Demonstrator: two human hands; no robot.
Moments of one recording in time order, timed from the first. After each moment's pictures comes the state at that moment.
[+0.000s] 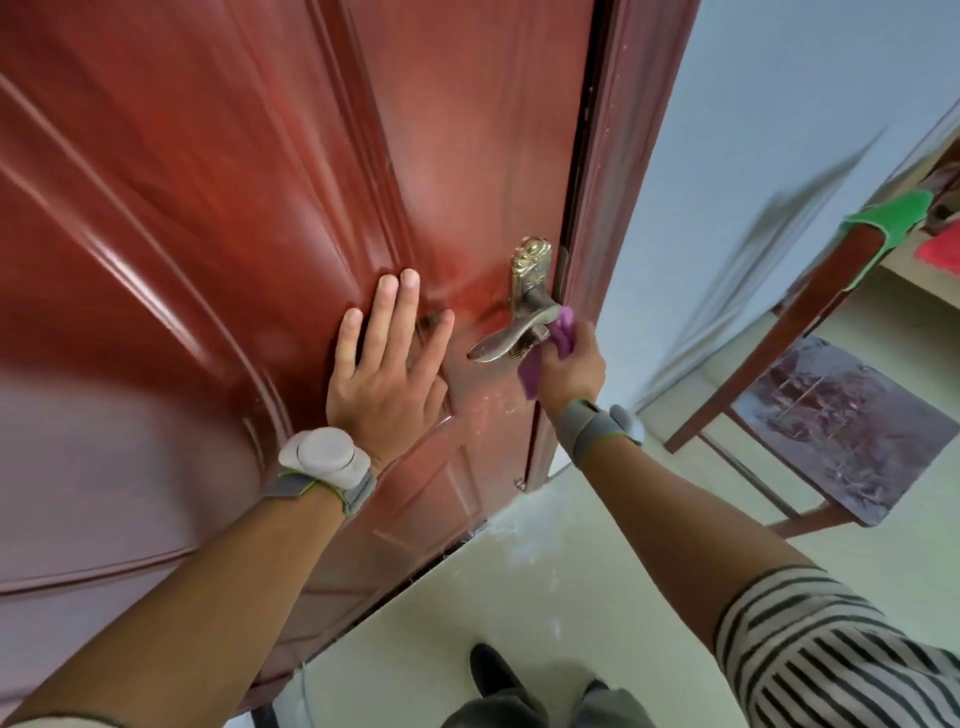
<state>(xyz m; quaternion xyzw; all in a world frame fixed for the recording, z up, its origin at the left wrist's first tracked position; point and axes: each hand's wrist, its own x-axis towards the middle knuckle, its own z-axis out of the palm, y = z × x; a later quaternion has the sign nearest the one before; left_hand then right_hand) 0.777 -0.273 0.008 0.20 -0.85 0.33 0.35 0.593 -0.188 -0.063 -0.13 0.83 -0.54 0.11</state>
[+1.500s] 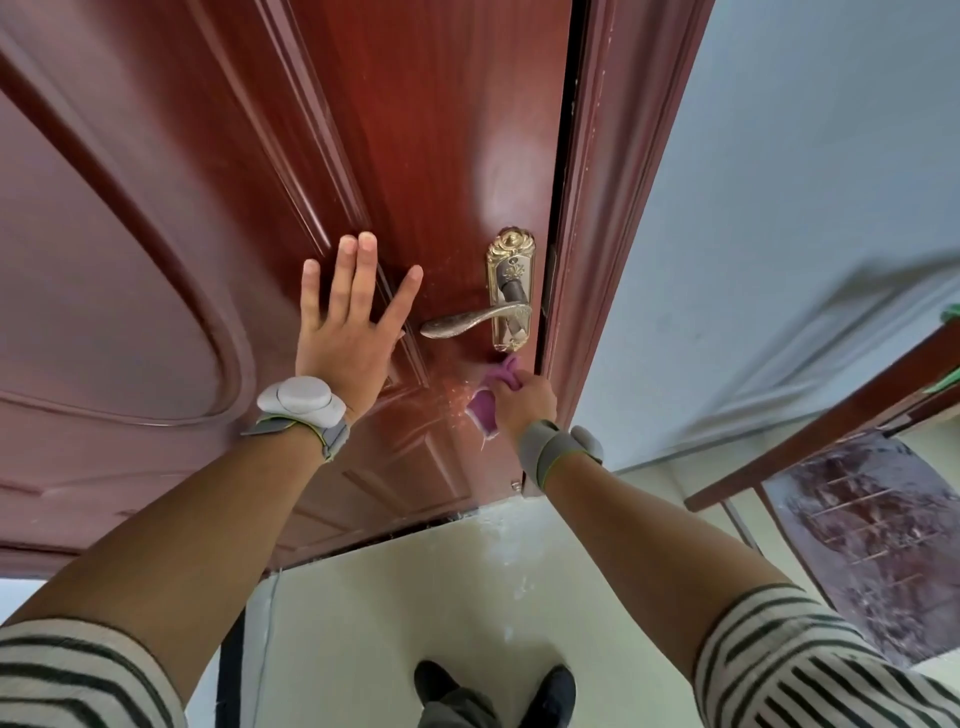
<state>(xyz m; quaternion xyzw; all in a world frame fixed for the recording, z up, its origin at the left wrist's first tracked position) 0.760 -0.259 -0.013 0.36 -0.82 0.38 0.25 0.582 -0.174 -0.093 -0.26 0.82 -0.38 0.35</state>
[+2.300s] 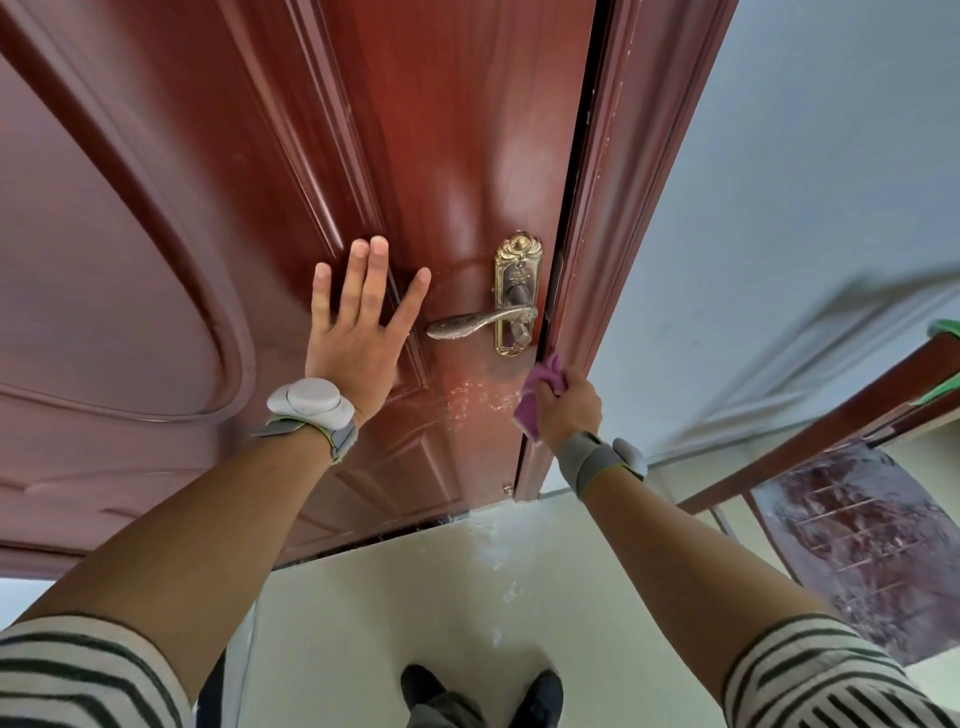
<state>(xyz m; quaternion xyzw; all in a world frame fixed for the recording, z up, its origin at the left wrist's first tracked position) 0.758 -0.258 -0.018 0.37 -0.81 0.38 0.25 0.543 -0.149 -0.086 -0.28 0.84 -0.38 0.26</state>
